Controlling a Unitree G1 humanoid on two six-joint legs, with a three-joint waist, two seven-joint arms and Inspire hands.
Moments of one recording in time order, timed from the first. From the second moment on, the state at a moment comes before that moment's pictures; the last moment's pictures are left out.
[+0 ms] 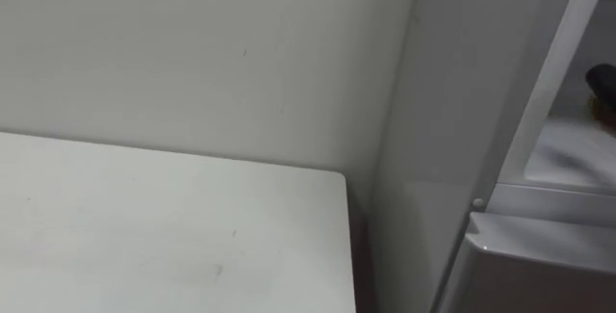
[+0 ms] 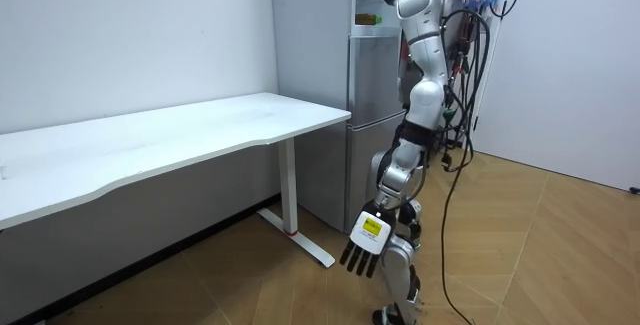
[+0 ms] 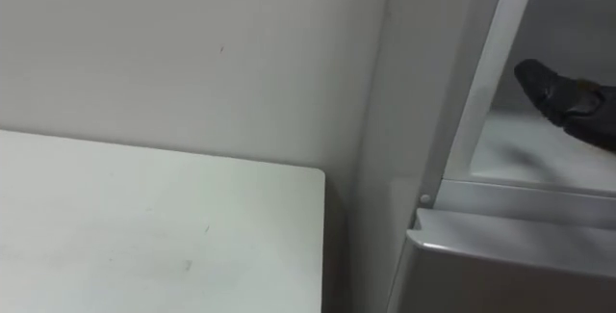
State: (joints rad) left arm 0.45 0.24 0.28 1.01 0.03 -0.05 0.01; right arm -0.10 -0.65 -0.35 -0.30 0.59 -0.13 -0.24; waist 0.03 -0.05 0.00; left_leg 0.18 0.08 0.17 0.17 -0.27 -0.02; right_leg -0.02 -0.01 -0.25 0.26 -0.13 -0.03
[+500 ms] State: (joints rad) left arm 0.44 0.22 0.27 1.08 0.01 -0.09 0.03; right arm 0.00 -0.54 -0.38 -0.44 0.84 -0.17 -0.11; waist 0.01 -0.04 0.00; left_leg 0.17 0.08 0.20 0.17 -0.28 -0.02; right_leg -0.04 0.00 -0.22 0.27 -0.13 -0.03
